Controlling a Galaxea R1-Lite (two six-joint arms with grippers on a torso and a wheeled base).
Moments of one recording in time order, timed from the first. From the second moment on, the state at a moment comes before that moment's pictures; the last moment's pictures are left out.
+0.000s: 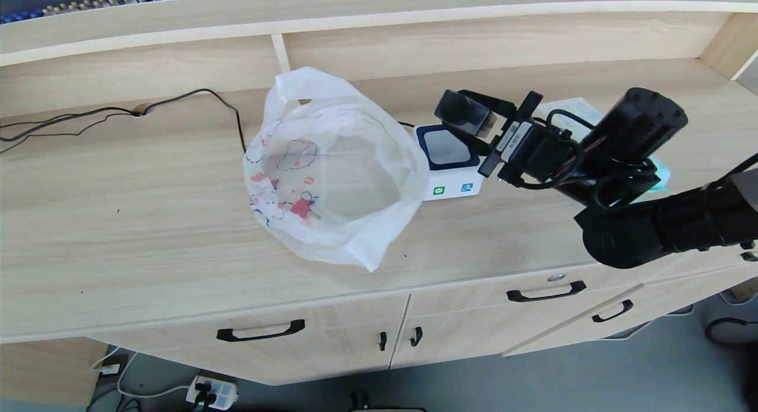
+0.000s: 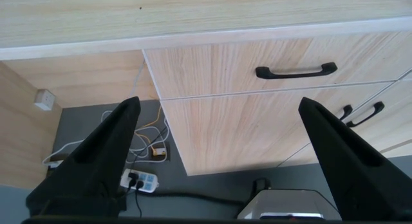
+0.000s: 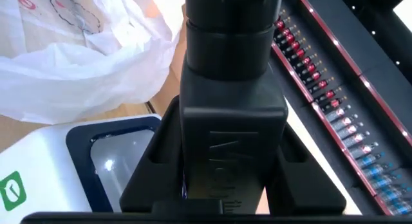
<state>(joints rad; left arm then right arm) 0.00 0.00 0.00 -0.01 0.00 0.06 0.34 2.01 -1.23 -1.26 0.62 -1.04</state>
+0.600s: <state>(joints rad) 0.00 0.00 0.00 -0.01 0.00 0.05 0.36 2.09 -1.34 -1.28 0.58 -0.99</state>
